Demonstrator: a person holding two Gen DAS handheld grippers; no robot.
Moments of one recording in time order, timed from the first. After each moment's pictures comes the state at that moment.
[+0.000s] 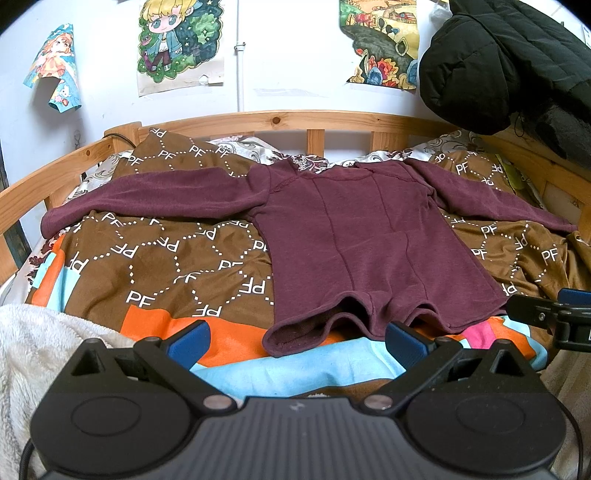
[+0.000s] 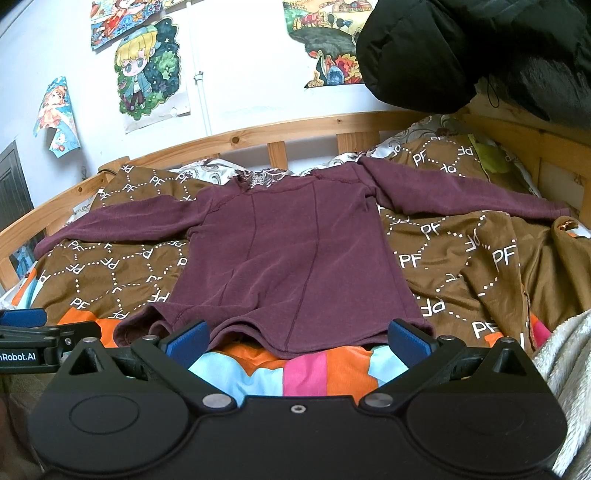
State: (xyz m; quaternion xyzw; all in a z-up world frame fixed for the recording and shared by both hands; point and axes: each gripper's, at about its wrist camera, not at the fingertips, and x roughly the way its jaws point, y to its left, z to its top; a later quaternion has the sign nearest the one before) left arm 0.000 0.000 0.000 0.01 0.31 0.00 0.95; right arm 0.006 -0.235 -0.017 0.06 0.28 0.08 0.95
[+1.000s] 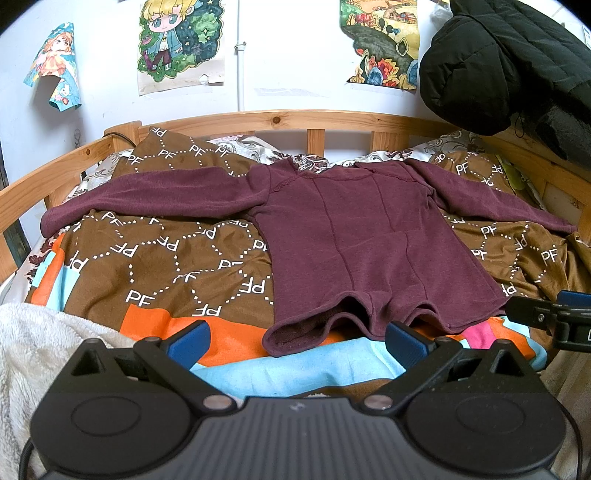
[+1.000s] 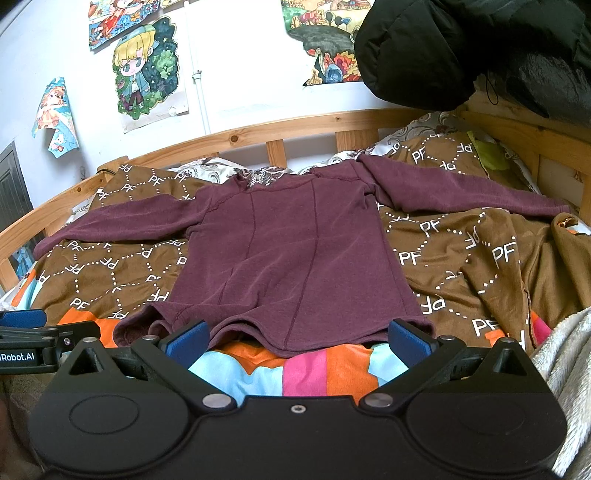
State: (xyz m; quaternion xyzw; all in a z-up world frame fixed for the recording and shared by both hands) left arm 0.000 0.000 0.000 0.01 0.31 0.00 0.95; right arm 0.008 -0.235 -0.018 0.07 0.29 0.08 0.95
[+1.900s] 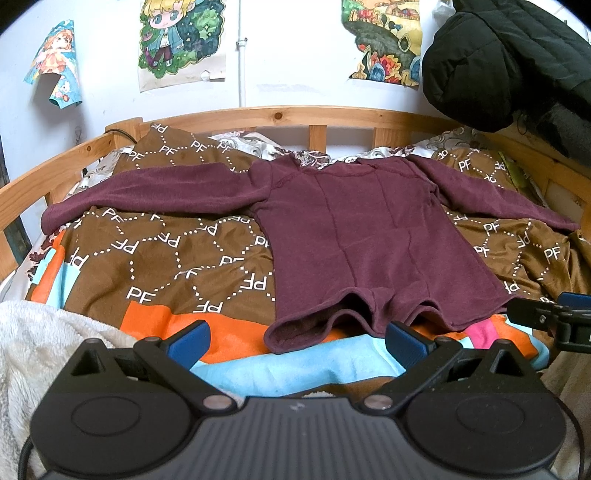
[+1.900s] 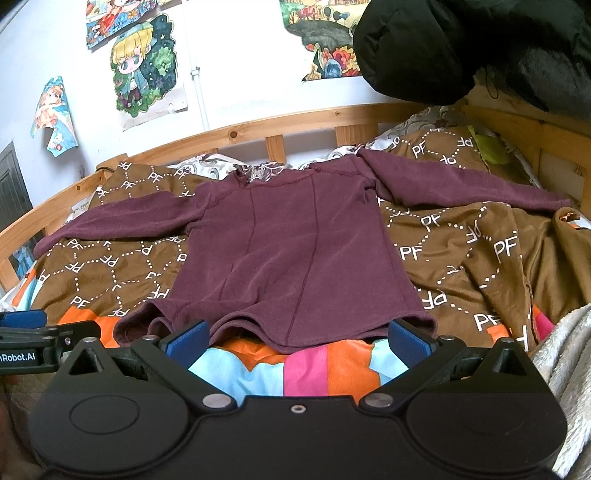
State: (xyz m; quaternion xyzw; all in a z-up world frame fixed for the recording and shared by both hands) left arm 0.001 -0.001 -0.004 0.01 0.31 0.00 0.95; right arm 0.010 -0.234 -0.021 0.07 0.30 0.08 0.95
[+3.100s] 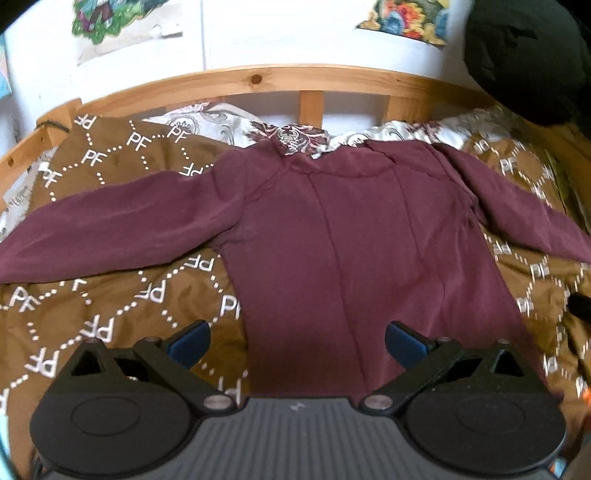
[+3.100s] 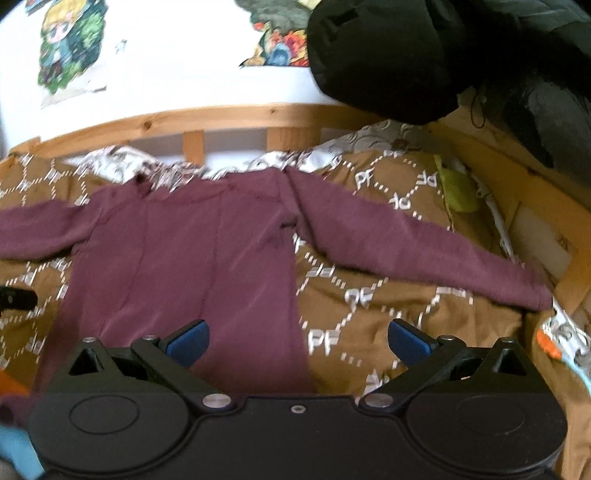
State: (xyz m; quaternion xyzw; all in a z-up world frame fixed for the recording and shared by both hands) left arm 0.224 -0.006 0.008 0.00 0.41 -0.02 0.91; right arm 0.175 -0.288 0.001 0.00 0.33 -0.01 0.95
